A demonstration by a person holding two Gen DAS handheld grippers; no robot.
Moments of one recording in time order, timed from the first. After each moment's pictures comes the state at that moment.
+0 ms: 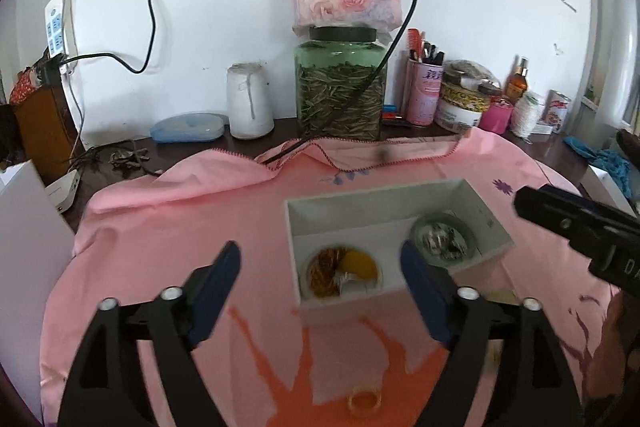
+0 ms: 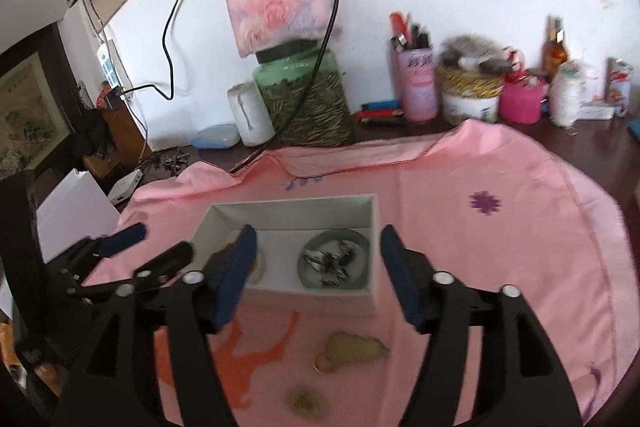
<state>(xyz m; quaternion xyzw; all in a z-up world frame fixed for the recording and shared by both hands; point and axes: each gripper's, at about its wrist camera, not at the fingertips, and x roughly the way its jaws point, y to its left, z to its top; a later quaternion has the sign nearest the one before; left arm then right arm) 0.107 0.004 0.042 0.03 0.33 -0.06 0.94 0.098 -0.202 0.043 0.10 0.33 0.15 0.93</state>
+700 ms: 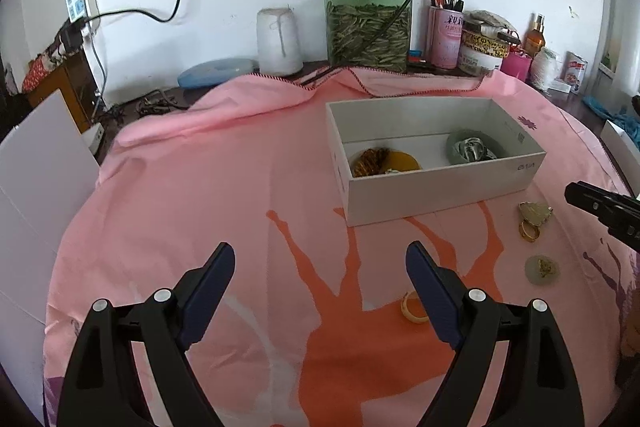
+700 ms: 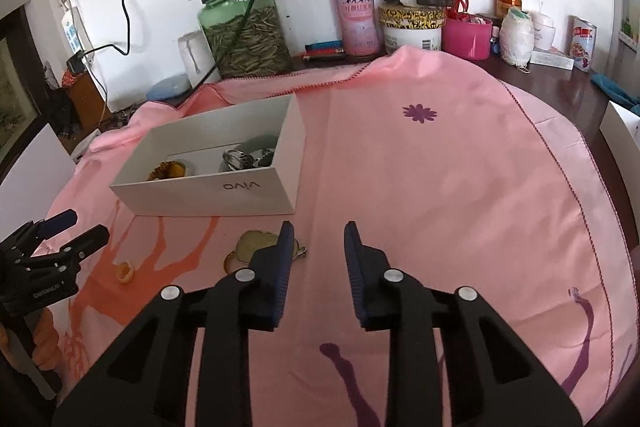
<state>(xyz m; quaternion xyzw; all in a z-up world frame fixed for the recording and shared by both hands) 0.078 0.027 0.001 0.05 0.39 -0.03 0.92 0.073 -0.231 -0.015 0.08 0.40 0.10 0.91</state>
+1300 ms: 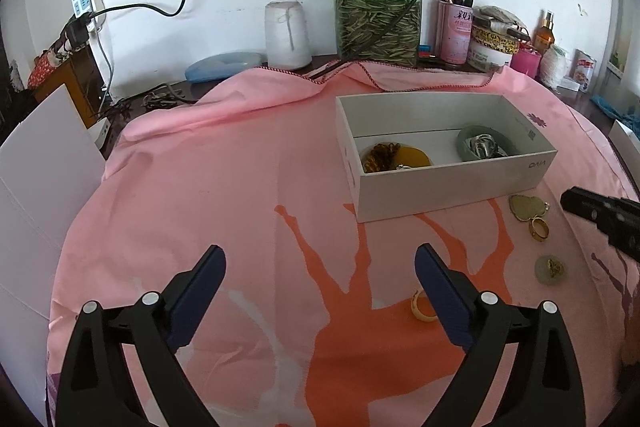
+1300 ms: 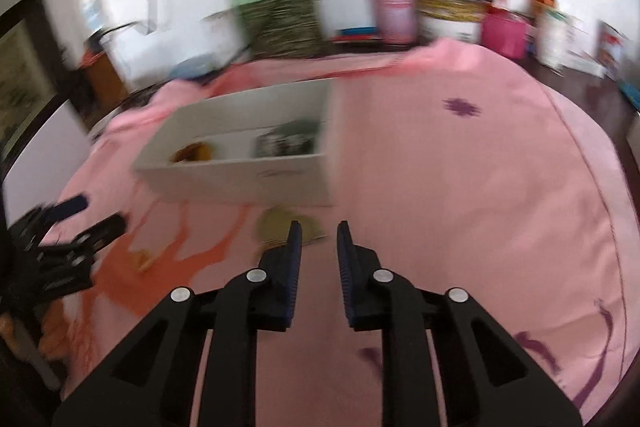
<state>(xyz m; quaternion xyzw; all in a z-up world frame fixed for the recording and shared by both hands) 0.080 0.028 0.000 0.06 0.40 -0.01 0.92 0.079 -0.219 -0.018 0.08 0.42 0.13 0.90</state>
